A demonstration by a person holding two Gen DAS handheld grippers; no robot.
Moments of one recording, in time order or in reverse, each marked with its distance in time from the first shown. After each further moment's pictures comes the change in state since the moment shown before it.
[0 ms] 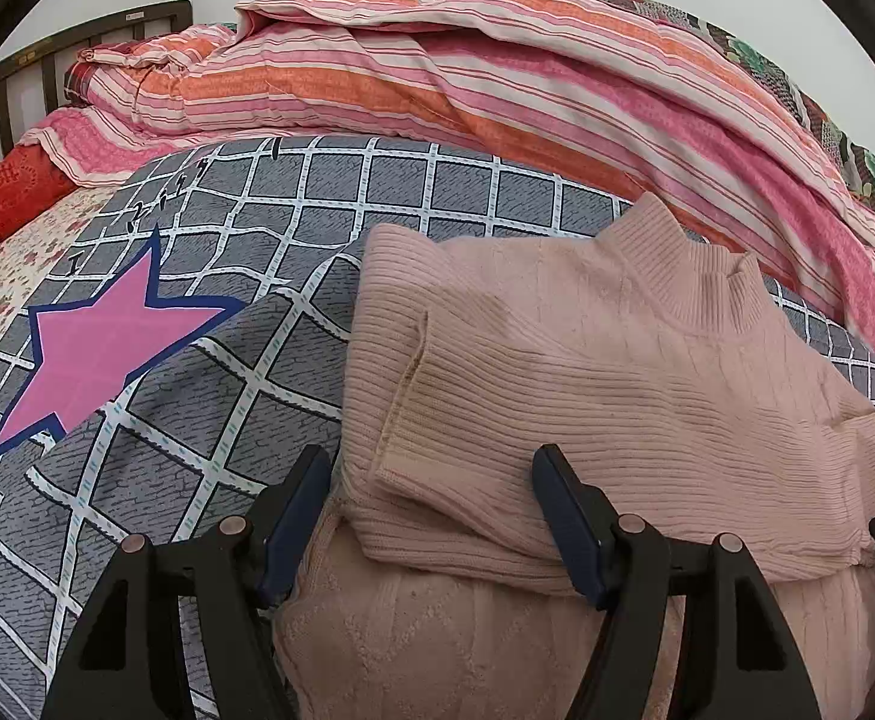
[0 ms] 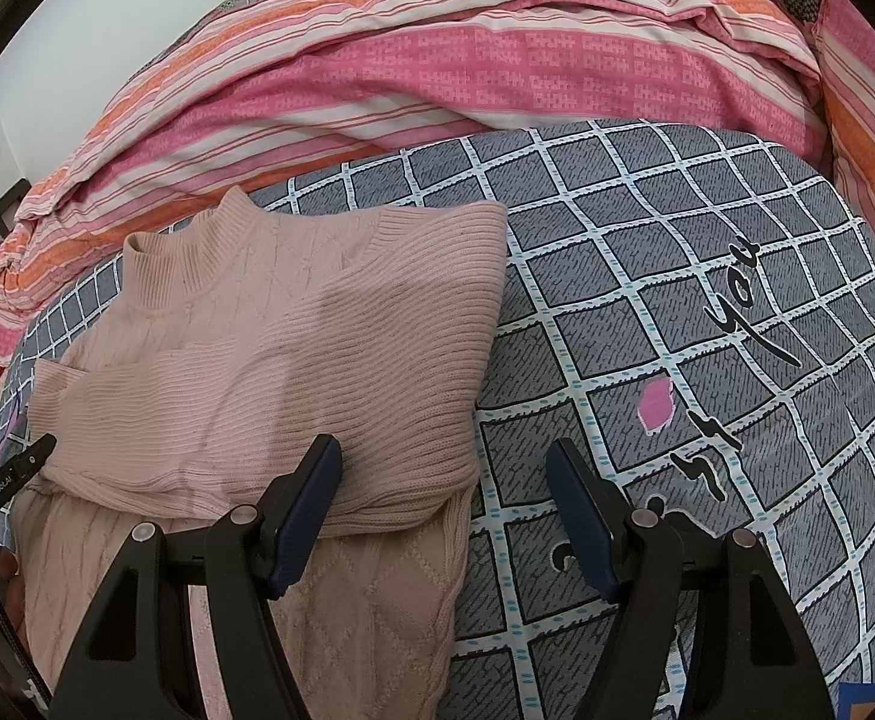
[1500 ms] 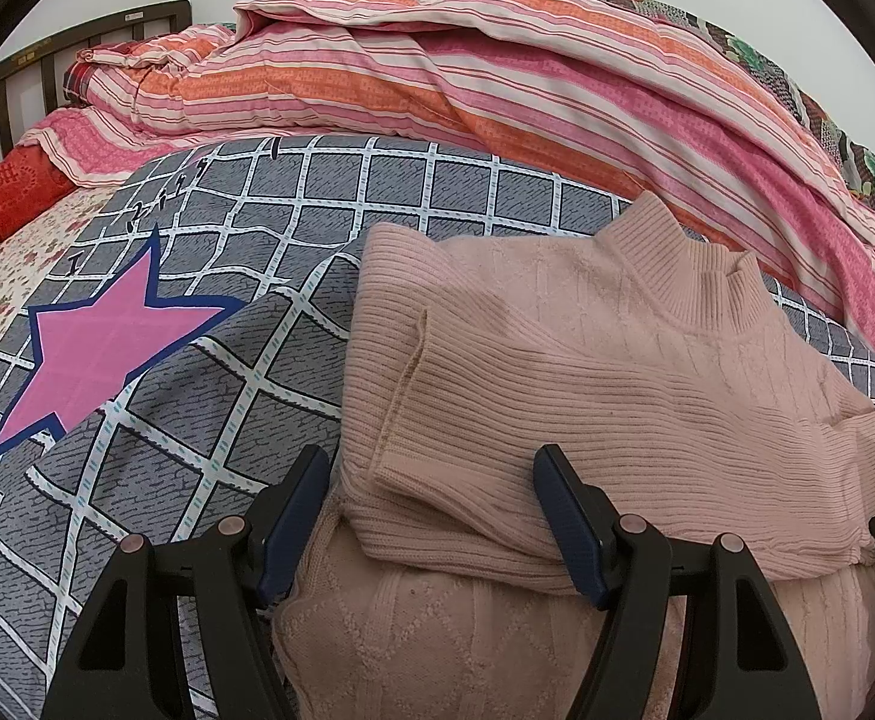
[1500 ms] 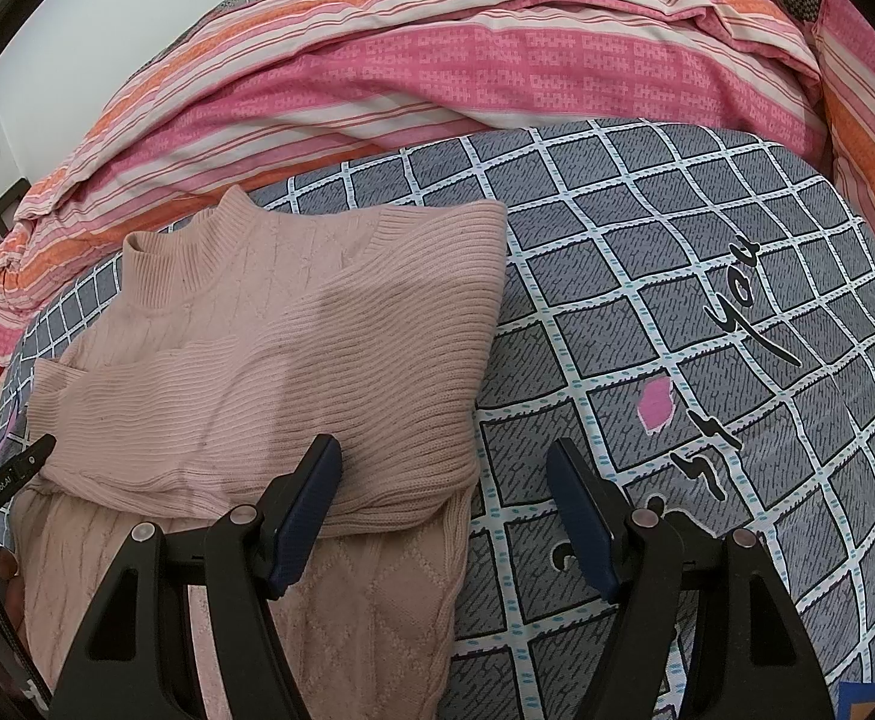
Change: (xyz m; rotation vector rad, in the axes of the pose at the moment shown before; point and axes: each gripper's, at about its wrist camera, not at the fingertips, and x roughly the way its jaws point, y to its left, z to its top) left arm 0.000 0.000 0.000 -0.001 0.000 0.001; right arm 0.001 -0.001 0.001 0.000 0.000 0.002
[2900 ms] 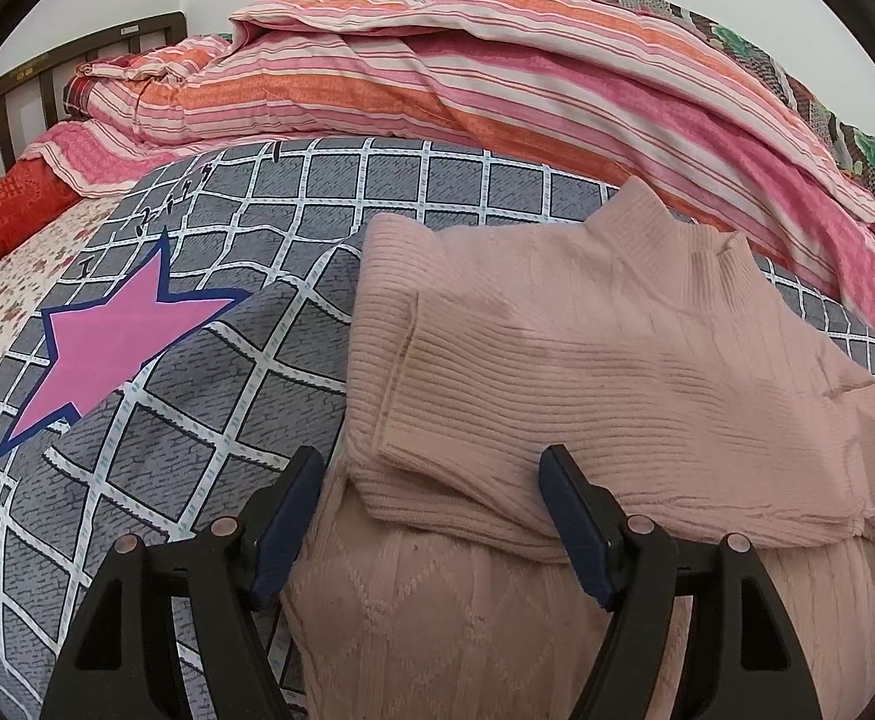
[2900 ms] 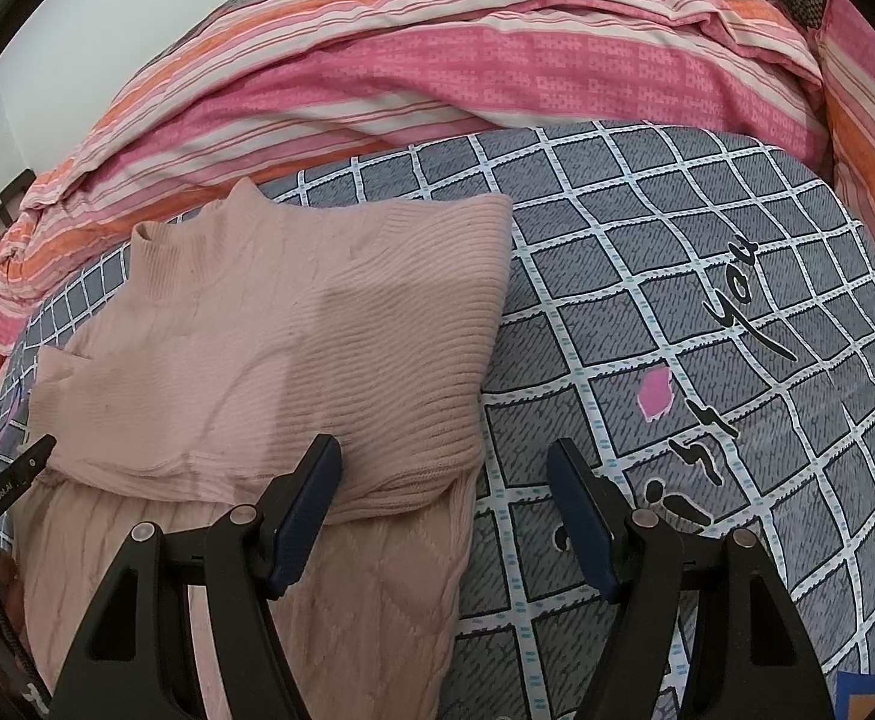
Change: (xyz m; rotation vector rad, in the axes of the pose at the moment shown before) left arm -0.009 -0.005 -0.013 0.029 -0.003 0.019; right arm -0.007 0.006 -0.008 -0.008 0.001 -0.006
